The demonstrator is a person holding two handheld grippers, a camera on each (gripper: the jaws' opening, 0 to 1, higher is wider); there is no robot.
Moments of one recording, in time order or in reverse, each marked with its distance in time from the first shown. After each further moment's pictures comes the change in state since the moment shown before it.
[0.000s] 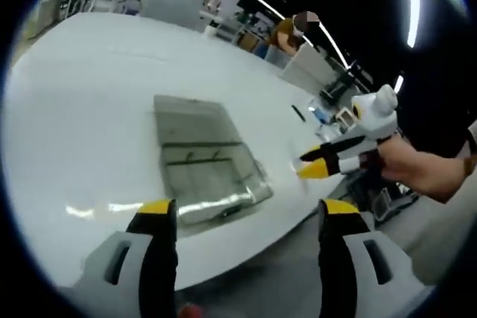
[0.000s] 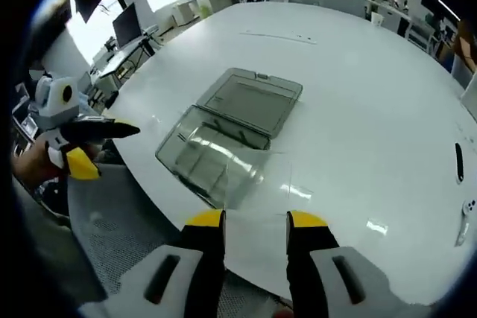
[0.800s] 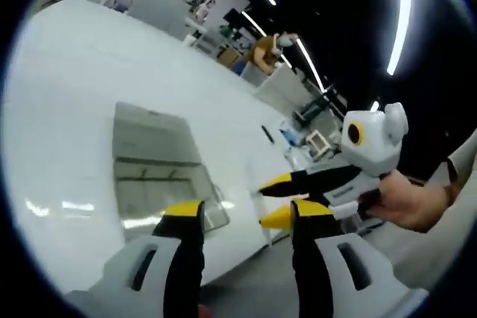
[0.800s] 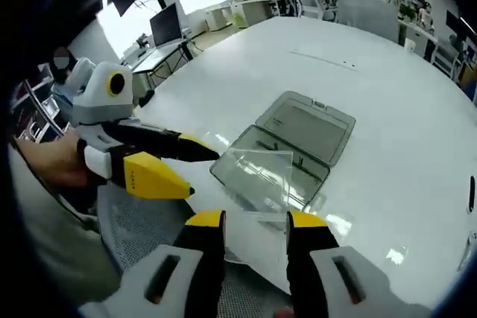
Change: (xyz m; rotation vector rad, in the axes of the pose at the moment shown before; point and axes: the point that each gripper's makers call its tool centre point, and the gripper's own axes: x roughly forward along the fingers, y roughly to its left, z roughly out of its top) left arm 0.019 -0.041 0.024 -0.086 -0.089 -0.156; right arm -0.010 0.068 0.028 -0.103 -0.065 0.121
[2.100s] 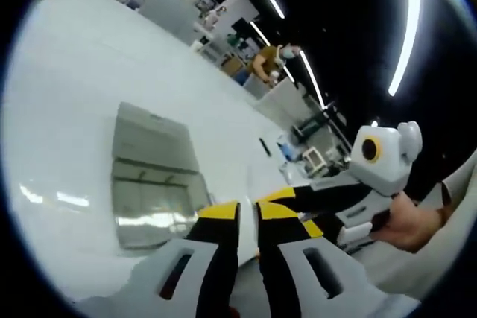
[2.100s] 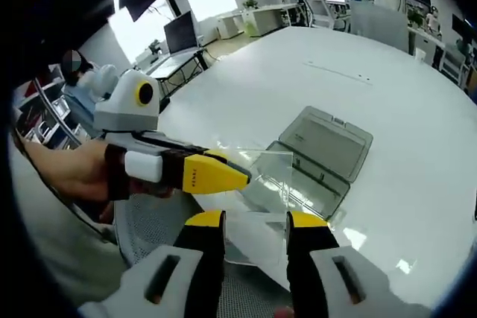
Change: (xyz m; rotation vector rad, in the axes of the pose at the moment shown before) left arm -0.001 -0.001 0.011 -0.085 -0.058 -0.015; right arm -0.003 0.027 0.018 -0.011 -0.049 0.058
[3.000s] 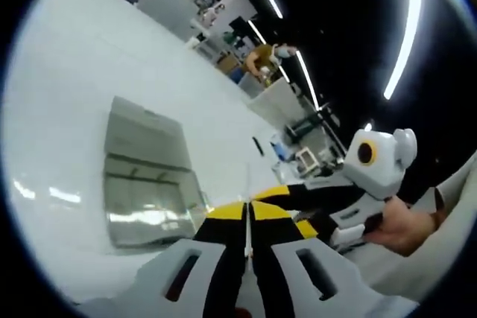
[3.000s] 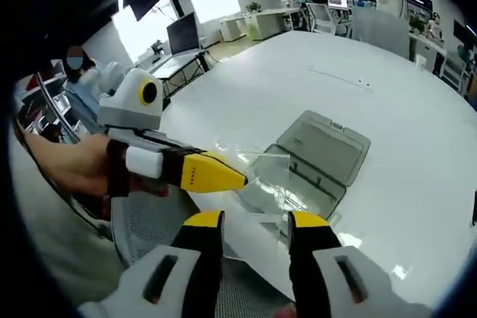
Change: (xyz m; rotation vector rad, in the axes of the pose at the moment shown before) left arm 0.001 -0.003 -0.001 -0.030 0.012 -0.045; right arm -0.004 -0.007 0.002 -0.028 -0.029 -0.003
